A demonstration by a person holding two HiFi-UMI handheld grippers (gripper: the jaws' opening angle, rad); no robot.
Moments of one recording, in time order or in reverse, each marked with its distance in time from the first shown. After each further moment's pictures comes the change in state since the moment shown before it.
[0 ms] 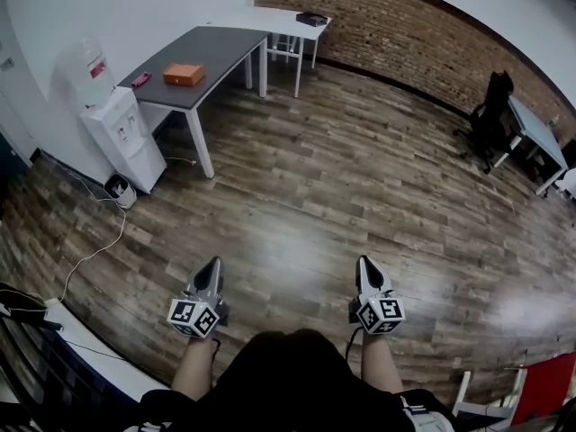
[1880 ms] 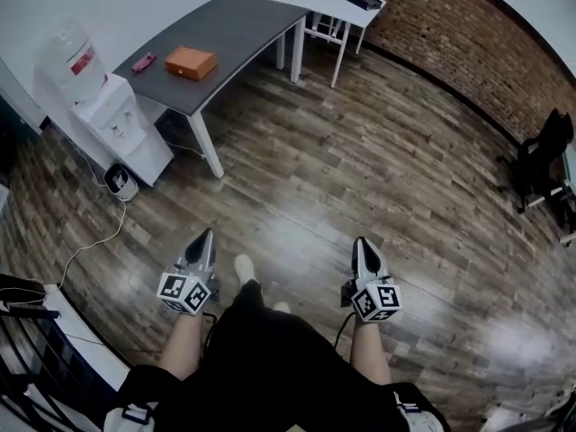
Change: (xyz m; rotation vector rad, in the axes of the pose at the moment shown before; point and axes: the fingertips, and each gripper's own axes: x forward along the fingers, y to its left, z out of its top) left arm 0.259 0.152 0.050 0.024 0.019 0.153; right arm 0.333 -0.063 0.039 0.092 0.033 0.146
